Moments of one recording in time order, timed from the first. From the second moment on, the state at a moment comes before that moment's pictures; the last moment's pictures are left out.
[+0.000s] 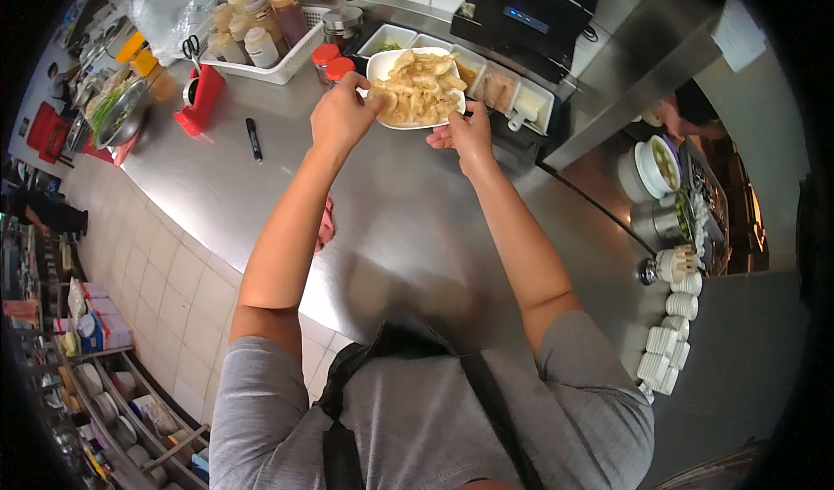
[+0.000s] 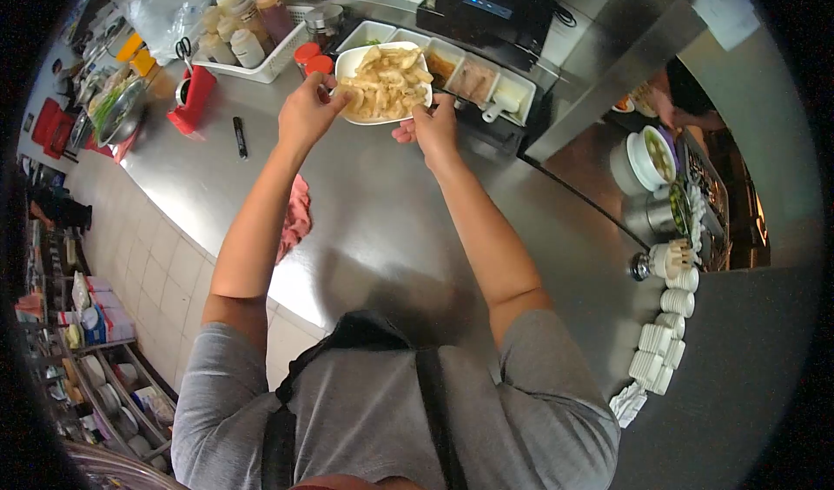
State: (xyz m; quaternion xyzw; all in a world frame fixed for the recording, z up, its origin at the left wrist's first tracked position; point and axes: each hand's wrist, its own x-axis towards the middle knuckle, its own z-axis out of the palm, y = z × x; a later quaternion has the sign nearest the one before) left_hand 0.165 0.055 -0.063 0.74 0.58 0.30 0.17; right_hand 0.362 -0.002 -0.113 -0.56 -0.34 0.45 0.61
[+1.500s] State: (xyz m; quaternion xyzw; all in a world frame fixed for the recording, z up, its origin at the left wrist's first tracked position) left_hand 0.394 0.120 -0.093 0.95 0.32 -0.03 0.02; right_hand 0.326 -0.104 -0.203 -0.55 -0.27 0.57 0.55
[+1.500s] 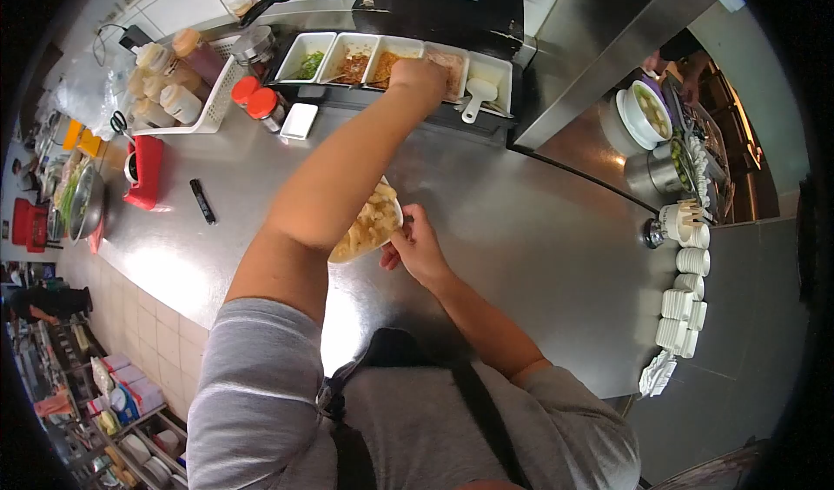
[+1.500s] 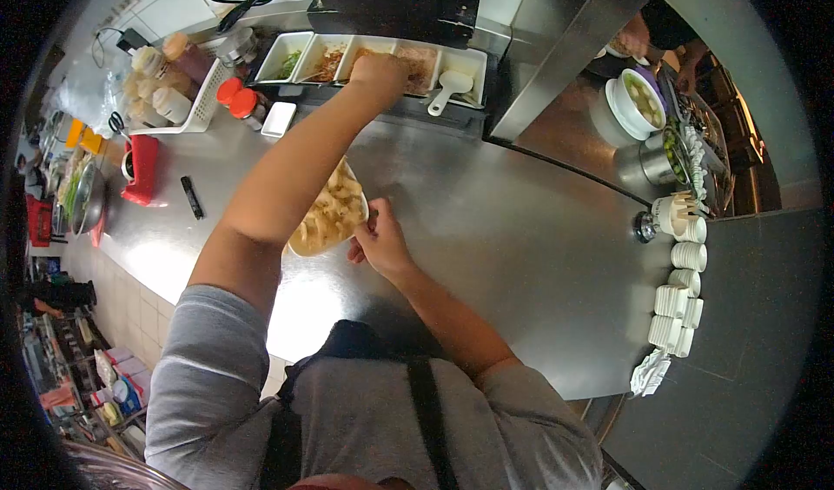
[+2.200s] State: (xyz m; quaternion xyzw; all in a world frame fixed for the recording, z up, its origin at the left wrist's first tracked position) left_hand 0.311 0.099 -0.140 0.90 0.37 0.20 0.09; right_hand 0.368 -0.167 -0.220 -0.58 -0.24 0.54 0.57
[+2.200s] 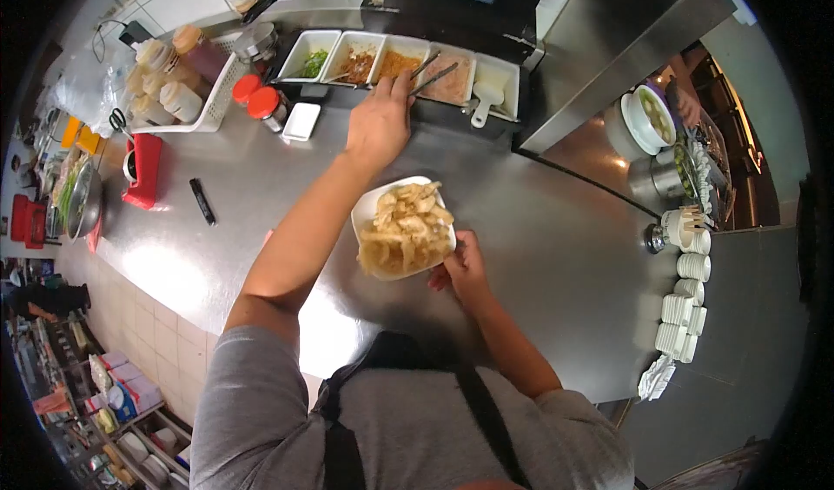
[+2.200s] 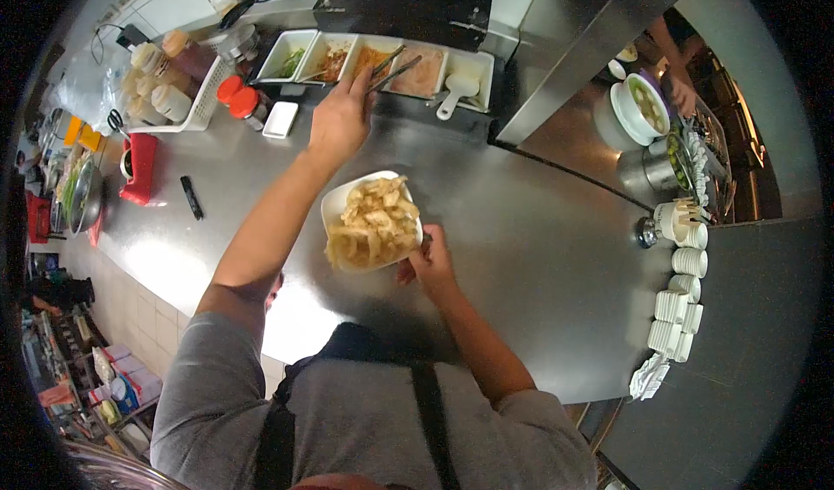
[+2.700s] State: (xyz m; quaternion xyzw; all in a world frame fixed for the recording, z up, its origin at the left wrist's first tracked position) left_hand 0.008 -0.029 -0.068 0.86 0.44 -0.26 -0.04; right_hand 0.351 -0.161 -0.213 -0.60 -0.29 0.55 0.50
